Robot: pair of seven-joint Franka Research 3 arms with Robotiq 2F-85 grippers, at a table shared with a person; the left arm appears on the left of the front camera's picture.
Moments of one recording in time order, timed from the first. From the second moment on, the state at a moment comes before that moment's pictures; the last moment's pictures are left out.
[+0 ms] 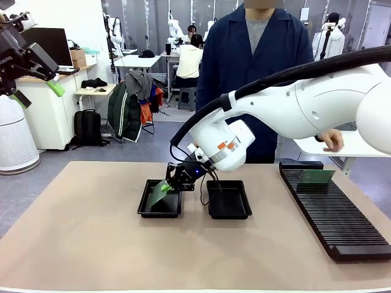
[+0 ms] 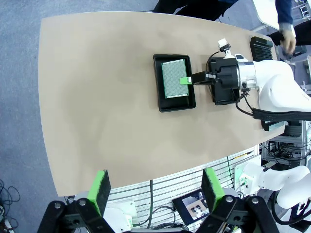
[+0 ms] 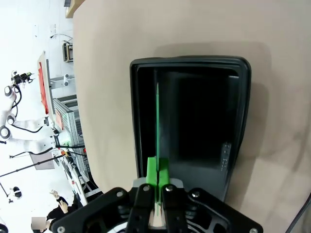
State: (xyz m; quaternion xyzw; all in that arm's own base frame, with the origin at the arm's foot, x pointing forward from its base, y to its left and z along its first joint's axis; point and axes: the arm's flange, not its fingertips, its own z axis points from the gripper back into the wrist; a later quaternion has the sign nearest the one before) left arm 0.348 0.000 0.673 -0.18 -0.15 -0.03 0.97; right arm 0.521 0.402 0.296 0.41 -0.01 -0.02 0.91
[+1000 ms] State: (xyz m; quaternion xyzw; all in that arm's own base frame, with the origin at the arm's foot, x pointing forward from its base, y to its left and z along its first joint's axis) left arm 0.348 0.000 0.673 -0.18 -0.15 -0.03 0.97; right arm 0.525 0.411 0.291 0.39 0.00 -0.02 0.92
